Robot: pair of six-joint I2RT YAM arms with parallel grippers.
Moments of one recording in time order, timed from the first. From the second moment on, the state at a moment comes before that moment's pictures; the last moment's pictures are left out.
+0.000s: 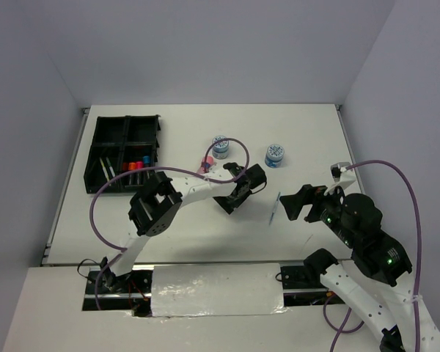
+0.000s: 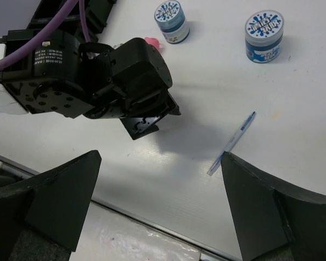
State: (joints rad) left arm -0.97 2.19 1.73 -0.98 -0.37 -1.81; right arm 0.53 0.40 0.91 -0.82 0.09 0.43
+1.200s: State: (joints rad) left arm -0.99 2.22 1.78 -1.01 -0.44 -1.53; right arm 0.53 0.43 0.91 -0.82 0.09 0.43
